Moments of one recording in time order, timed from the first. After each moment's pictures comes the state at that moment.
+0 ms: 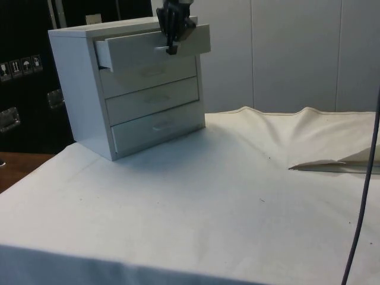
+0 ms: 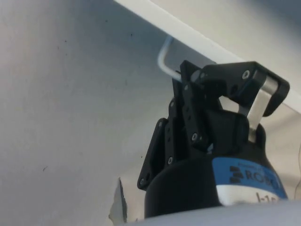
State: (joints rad) arm 0.31 -0.08 -0.51 -2.26 -0.17 2.52 -1.09
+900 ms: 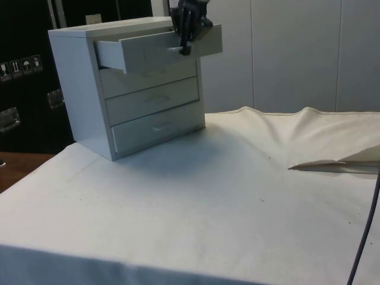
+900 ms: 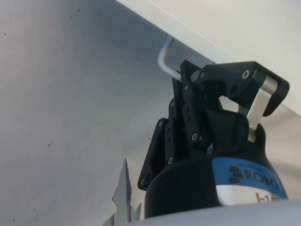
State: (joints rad) arm 0.31 -0.22 -0.51 -2.40 -0.21 2.53 -1.09
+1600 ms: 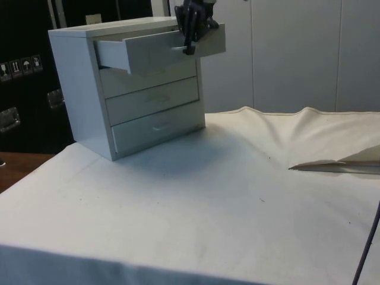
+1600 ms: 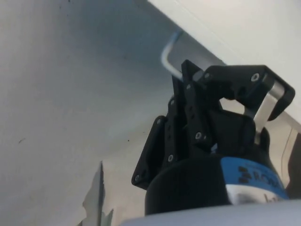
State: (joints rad) arm 0.31 -0.29 -0.50 -2.49 -0.37 2.61 -0.99
